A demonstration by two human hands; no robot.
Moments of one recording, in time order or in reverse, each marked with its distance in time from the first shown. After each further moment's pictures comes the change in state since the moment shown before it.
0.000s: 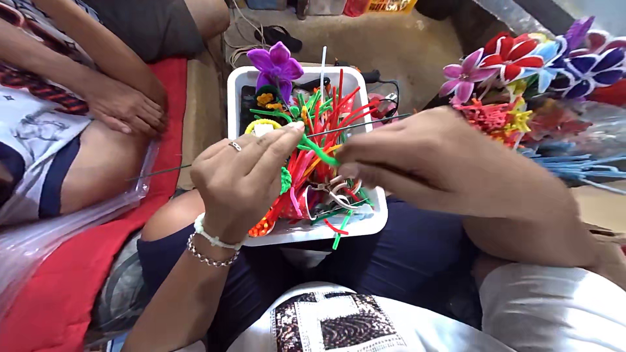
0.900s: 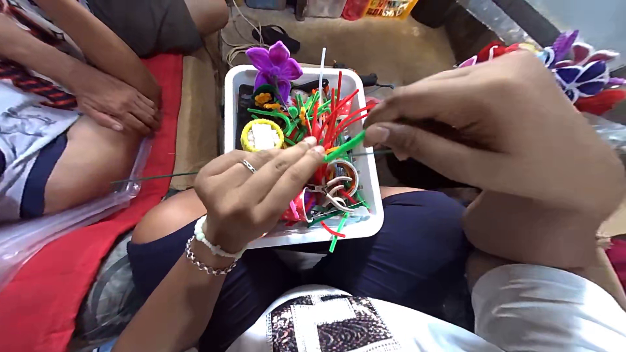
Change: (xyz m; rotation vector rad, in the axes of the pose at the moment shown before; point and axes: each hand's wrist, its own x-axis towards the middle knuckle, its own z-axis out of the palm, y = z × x) left_hand -0.002 0.010 -0.004 -0.016 0.013 0.099; right_hand 0.003 0.005 -0.031 -0.105 0.076 0.111
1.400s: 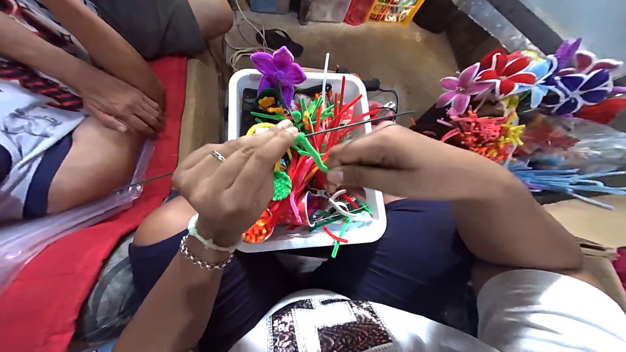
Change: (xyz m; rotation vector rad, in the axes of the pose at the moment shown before) left_hand -0.003 -0.016 0.003 0.049 0.117 -0.121; right_hand 0.008 0.016 0.051 0.551 -0.273 0.023
